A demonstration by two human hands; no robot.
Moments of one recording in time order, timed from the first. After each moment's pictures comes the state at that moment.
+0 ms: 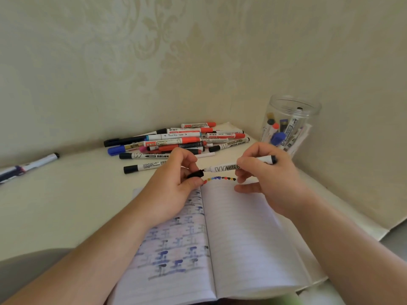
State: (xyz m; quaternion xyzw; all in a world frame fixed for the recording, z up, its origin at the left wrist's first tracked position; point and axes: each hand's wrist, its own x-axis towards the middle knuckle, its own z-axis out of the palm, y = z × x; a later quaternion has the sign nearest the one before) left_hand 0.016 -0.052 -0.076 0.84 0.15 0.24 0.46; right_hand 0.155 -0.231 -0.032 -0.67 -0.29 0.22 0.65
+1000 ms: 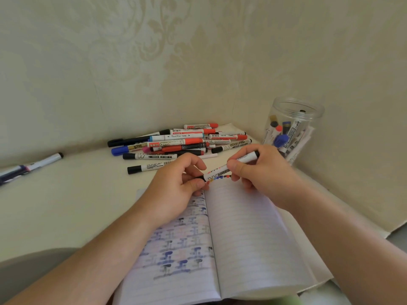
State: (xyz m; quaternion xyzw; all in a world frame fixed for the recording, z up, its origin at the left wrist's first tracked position) left_hand 0.016 -0.056 -0.076 0.79 0.14 0.24 0.54; right_hand 0.158 -0.215 -0.023 -0.75 -0.34 0.20 0.53
